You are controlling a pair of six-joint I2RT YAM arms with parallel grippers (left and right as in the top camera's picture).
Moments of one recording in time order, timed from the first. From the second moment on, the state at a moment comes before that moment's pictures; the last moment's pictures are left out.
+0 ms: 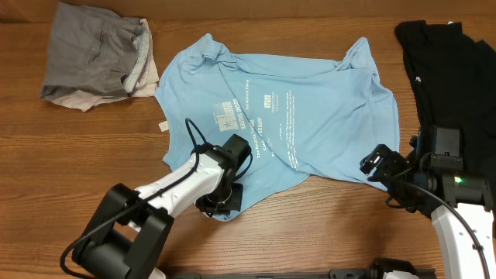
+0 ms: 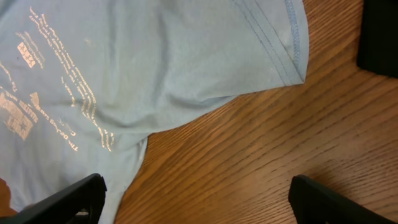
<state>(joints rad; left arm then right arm) -0.59 1.72 0.93 -0.93 0.14 -0.49 -0.13 1.06 0.92 -1.11 -0.18 0.57</state>
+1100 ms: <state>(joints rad) -0.24 1.76 1.39 -1.15 -0.07 -0.33 -0.11 1.49 0.69 -0.78 -0.21 0.57</state>
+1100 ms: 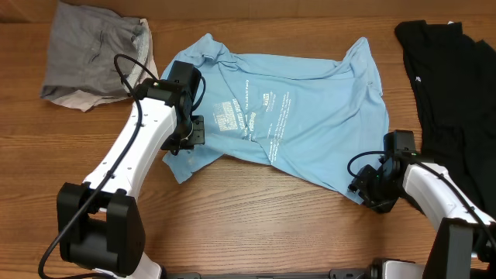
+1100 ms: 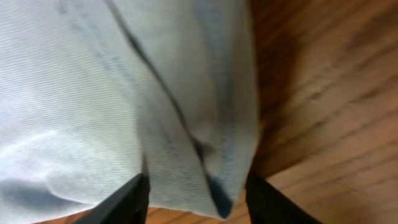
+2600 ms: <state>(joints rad) -0.24 1.51 1.41 -1.18 -0.15 -0.31 -0.11 1.29 1.02 -1.07 -0.22 0.50</state>
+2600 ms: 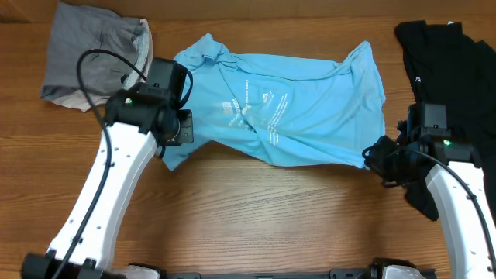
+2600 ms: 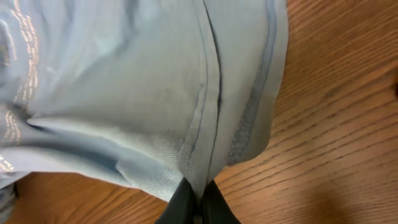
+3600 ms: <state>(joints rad) -0.22 1.20 1.41 -1.42 -0.22 -0.33 -0.49 0.98 1.27 -1.42 -0.20 0.26</state>
